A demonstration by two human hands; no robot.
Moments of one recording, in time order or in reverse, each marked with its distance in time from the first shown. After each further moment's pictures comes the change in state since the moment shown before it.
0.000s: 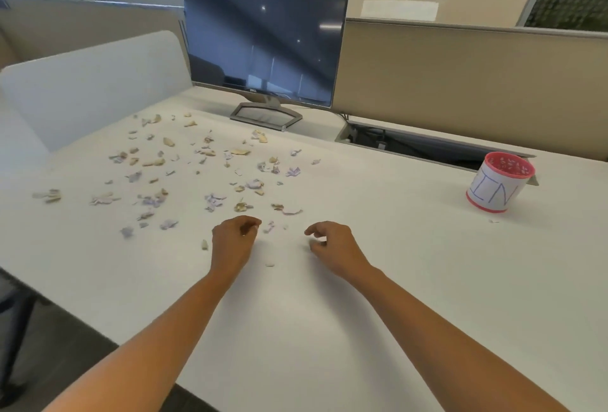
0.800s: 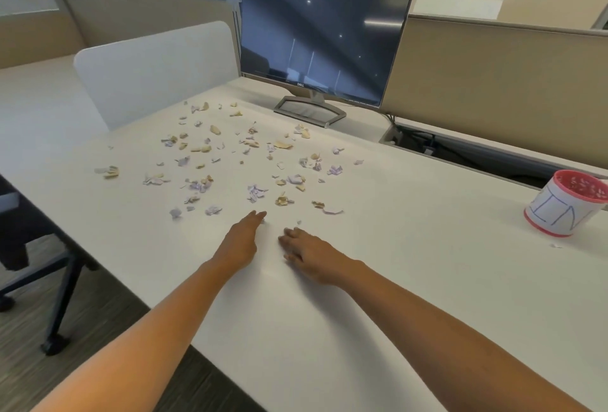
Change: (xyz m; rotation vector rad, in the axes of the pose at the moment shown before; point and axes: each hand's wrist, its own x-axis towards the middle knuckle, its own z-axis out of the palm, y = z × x) left_hand 0.017 -0.052 -0.044 0.462 -0.263 0.105; right_hand 0.022 -0.054 0.060 -0.424 -0.483 -0.323
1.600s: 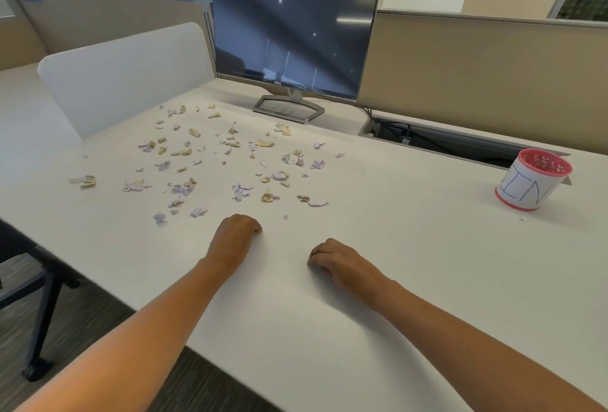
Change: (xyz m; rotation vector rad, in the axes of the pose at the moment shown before) left_hand 0.006 0.004 0.005 0.184 0.101 0.128; right_hand -0.067 0.035 0.016 -0.122 0.252 -0.098
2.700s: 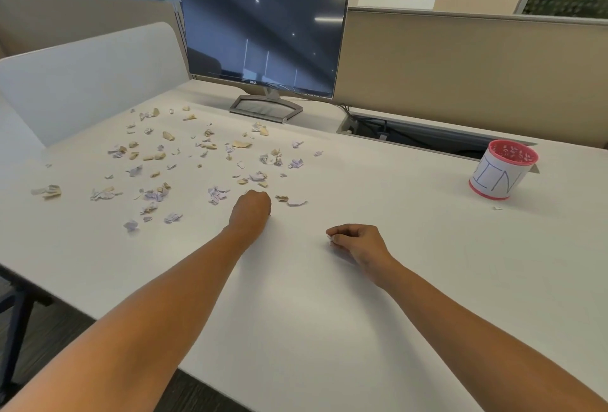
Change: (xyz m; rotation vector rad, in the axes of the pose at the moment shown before) left_hand 0.054 0.066 0.004 0.048 -0.087 -0.018; right_hand -0.012 0.037 -0.018 1.169 0.433 0.768
